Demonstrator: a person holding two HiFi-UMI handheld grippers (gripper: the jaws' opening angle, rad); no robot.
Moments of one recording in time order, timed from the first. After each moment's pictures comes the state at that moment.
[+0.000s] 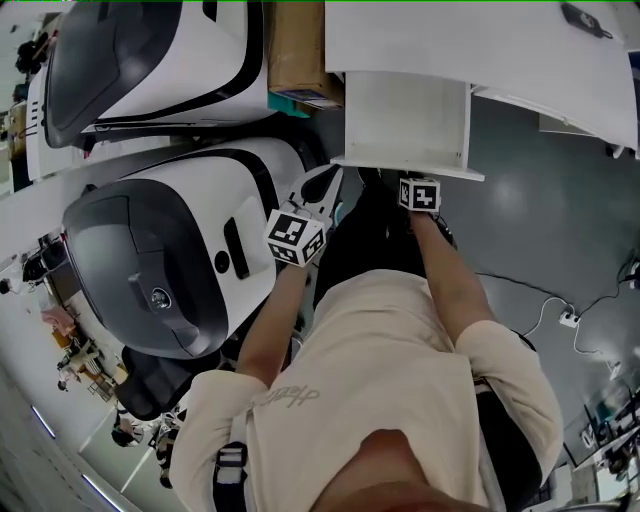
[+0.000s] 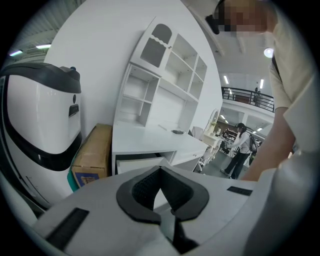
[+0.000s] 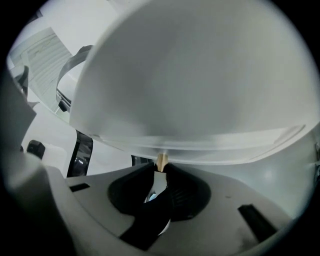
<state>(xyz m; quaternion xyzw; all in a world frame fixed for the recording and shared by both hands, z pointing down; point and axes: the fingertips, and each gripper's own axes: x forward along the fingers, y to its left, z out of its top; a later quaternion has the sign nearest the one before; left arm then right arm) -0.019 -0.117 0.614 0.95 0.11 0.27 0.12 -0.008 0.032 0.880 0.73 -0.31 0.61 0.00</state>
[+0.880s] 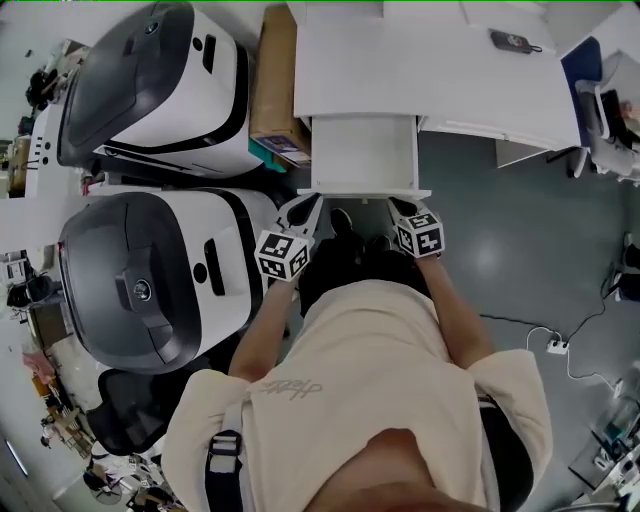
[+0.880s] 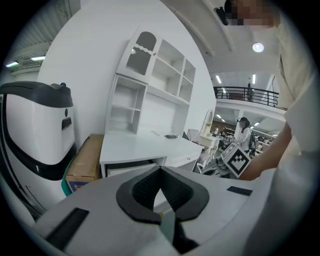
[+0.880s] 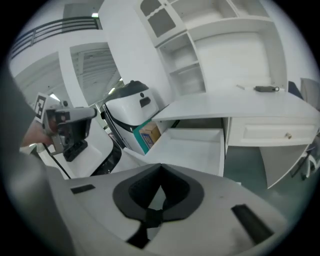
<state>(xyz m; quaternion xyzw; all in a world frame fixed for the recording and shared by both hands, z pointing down) -0.038 -0.059 0.582 0.96 0.12 0.23 0.09 0.014 0.091 0.699 0.79 -0.47 0.40 0.02</state>
